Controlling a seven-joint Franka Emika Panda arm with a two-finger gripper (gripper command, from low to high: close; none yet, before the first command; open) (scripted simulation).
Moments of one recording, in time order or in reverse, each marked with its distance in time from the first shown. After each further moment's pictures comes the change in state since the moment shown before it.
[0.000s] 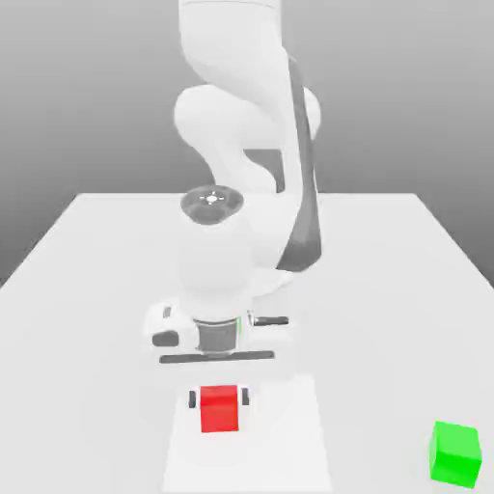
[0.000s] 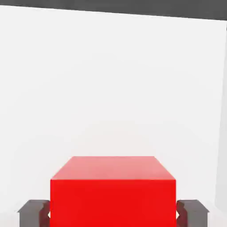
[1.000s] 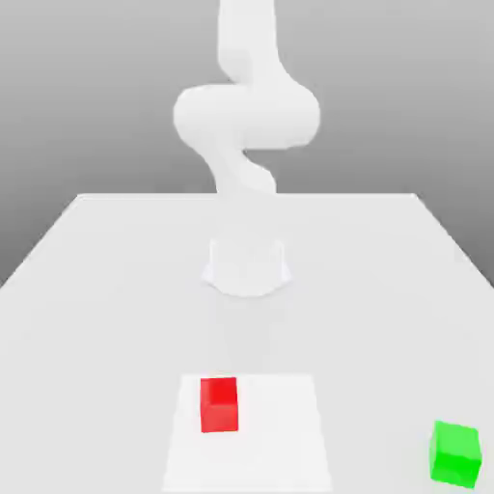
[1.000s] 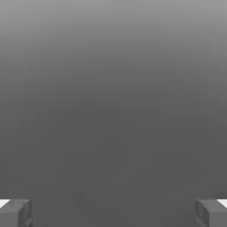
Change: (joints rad) arm 0.062 -0.953 0.024 0.382 -0.043 -0.618 0.192
